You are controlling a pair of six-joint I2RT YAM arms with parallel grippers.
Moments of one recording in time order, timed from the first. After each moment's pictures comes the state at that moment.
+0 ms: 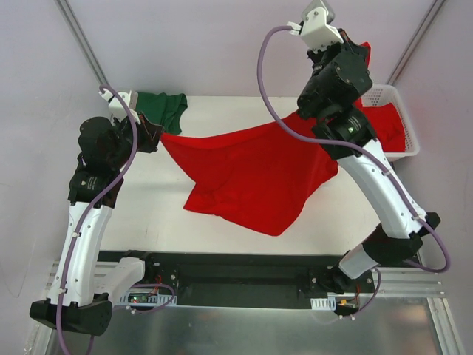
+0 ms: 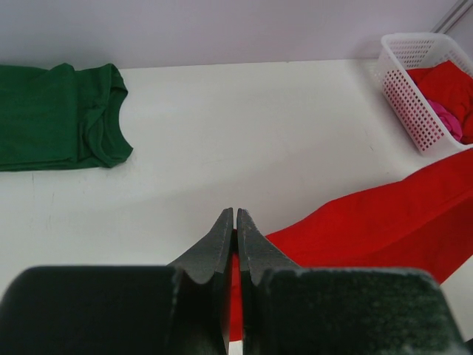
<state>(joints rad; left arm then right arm) -0.11 0.93 1.21 -0.47 0.28 -0.20 0.80 1.54 2.08 -0.10 1.27 -1.16</state>
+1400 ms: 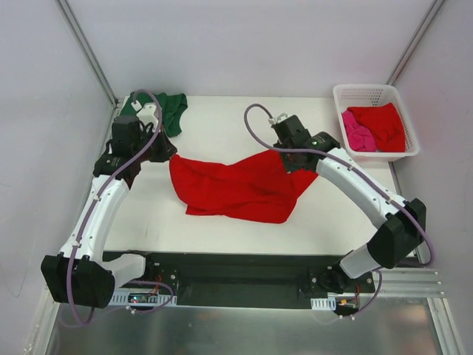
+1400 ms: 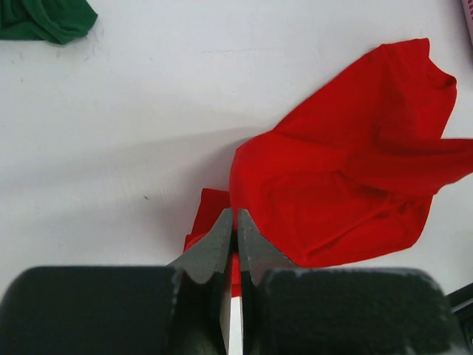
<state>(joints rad) -0.11 1.13 1.09 -0.51 0.31 -0.21 0.64 1.51 1.46 -0.93 0.39 0.10</state>
